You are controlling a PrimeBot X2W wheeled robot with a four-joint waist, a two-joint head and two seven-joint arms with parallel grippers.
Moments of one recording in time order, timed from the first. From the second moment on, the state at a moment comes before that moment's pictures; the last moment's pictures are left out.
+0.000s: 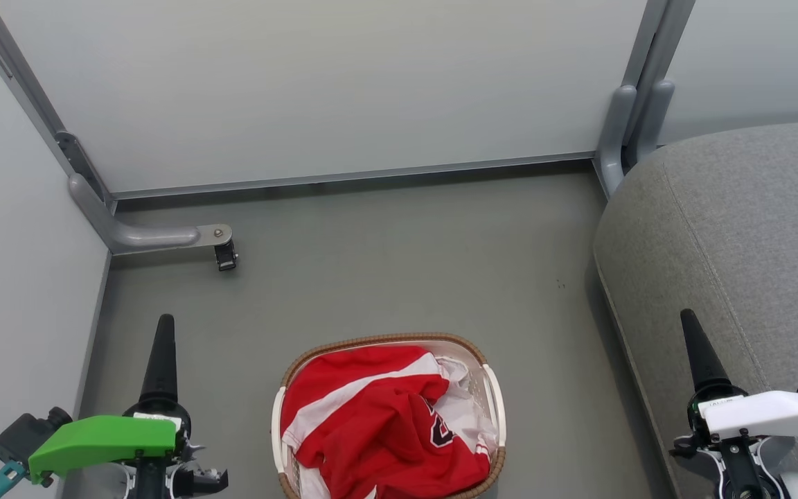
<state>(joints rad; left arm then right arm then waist) -0.05 0.04 0.02 0.18 -1.32 -0.11 -0.01 -0.05 -0.04 -0.09 0.20 1.24 0.13 -0.01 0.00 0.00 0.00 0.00</state>
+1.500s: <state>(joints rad) -0.01 0.04 -0.09 0.20 -0.58 -0.08 -0.15 -0.03 -0.04 -0.02 0.17 0.55 0.13 -0.15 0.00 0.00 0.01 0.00</state>
